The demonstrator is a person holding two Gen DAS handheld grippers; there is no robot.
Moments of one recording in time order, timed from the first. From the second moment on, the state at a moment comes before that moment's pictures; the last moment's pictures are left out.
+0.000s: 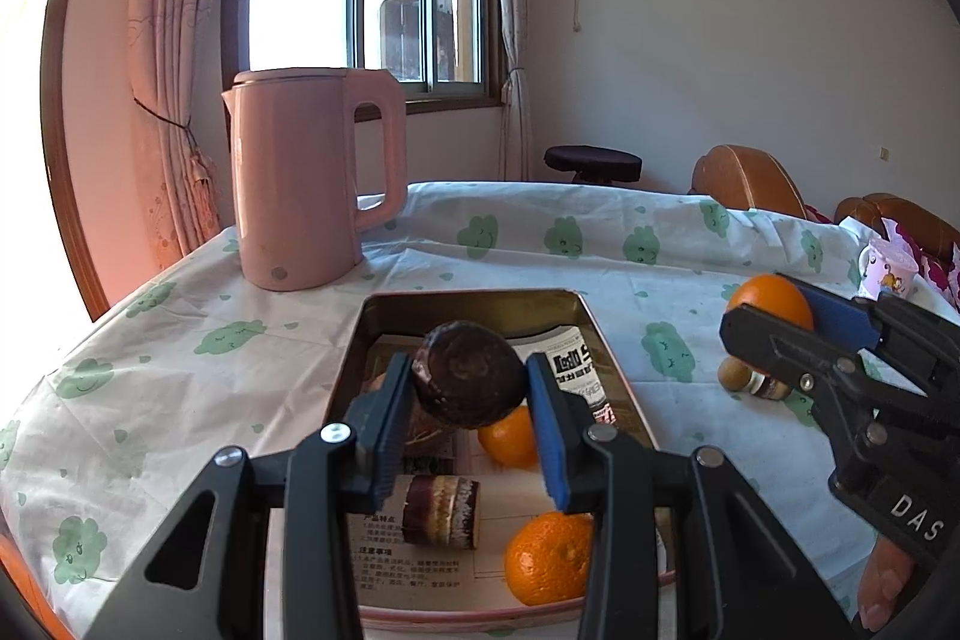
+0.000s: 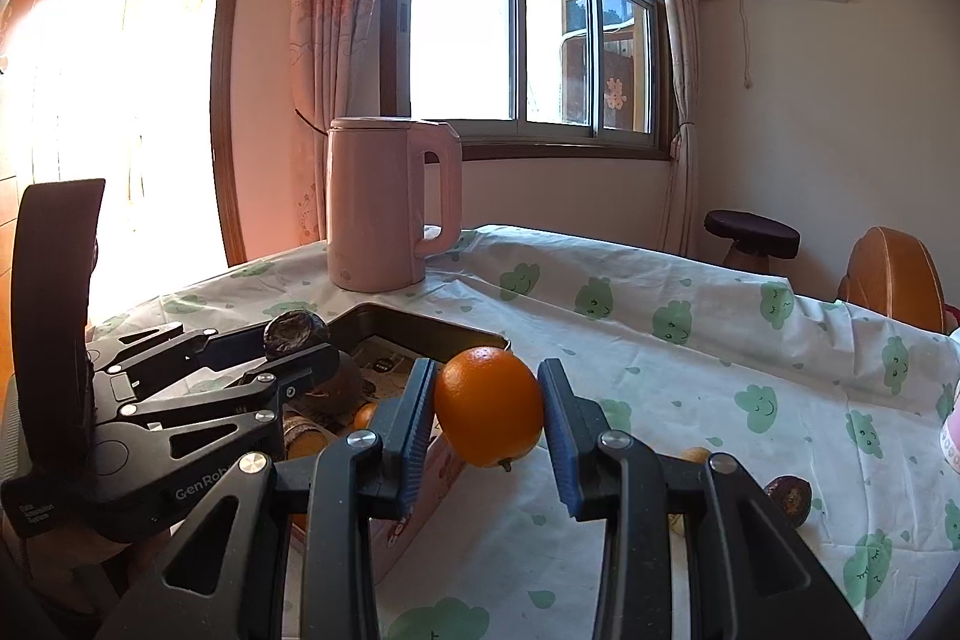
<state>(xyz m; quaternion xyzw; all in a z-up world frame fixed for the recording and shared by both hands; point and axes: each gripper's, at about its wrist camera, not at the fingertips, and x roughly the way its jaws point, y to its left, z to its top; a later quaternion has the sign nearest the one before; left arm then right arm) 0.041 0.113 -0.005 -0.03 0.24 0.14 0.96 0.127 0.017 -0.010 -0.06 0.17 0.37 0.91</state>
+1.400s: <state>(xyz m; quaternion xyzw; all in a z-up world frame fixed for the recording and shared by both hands) 0.060 0.143 -0.028 -0.05 0.32 0.13 0.94 0.144 0.080 -0.043 -0.12 0.27 0.41 0.87</state>
